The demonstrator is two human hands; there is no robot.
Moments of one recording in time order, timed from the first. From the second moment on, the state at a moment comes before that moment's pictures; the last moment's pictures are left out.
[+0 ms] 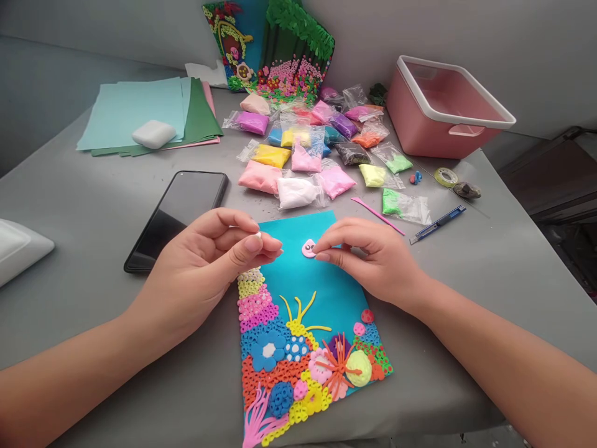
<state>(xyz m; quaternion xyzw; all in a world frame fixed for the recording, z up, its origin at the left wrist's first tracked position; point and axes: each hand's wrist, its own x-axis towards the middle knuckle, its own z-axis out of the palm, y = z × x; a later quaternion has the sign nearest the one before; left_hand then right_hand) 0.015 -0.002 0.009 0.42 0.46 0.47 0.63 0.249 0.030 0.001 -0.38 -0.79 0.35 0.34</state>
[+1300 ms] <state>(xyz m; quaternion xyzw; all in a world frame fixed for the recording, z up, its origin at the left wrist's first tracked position) 0.014 -0.001 0.007 0.43 0.42 0.48 0.64 0.250 0.032 -0.003 -0.42 -0.80 0.27 0.32</state>
